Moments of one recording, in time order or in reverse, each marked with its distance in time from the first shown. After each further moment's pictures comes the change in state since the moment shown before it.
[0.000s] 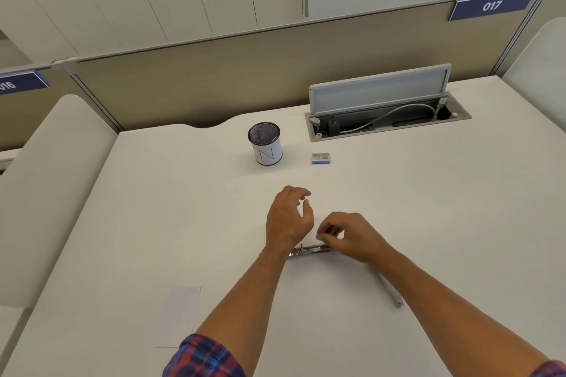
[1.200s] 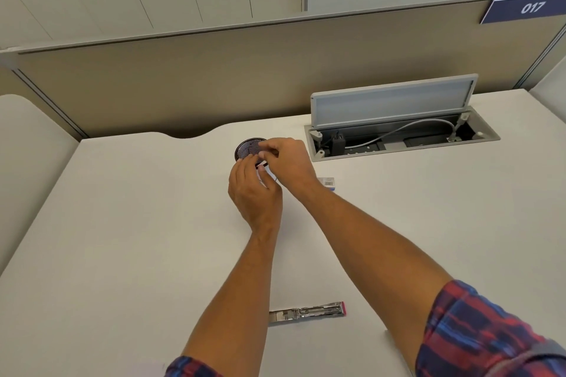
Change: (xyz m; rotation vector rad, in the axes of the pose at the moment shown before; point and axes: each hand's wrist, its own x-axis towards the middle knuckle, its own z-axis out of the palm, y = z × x) left_hand 0.147 -0.051 0.029 0.020 0.604 -0.191; right_hand 0.265 -0.041 0.001 0.004 0.308 0.101
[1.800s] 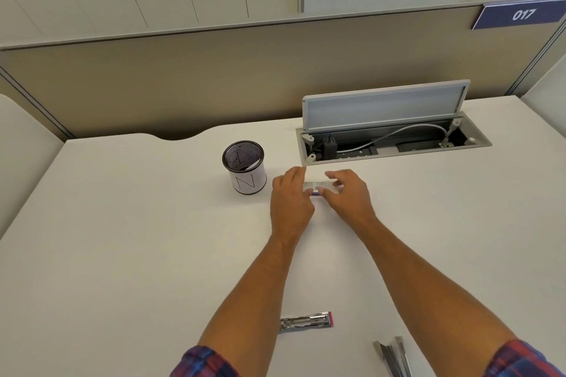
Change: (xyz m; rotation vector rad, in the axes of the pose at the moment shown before) left_hand -0.042 0.021 0.045 0.084 -0.602 0.226; right_hand -0.061 0.127 -0.069 -0.068 0.091 0.223
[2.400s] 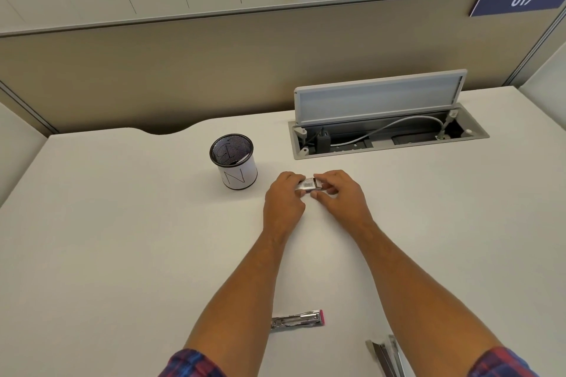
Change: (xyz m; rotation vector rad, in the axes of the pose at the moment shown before) left_hand 0.003 -0.009 0.014 -0.089 -0.075 -0.027; right_hand -0.003 0.028 0.002 0.062 -0.039 -0.172
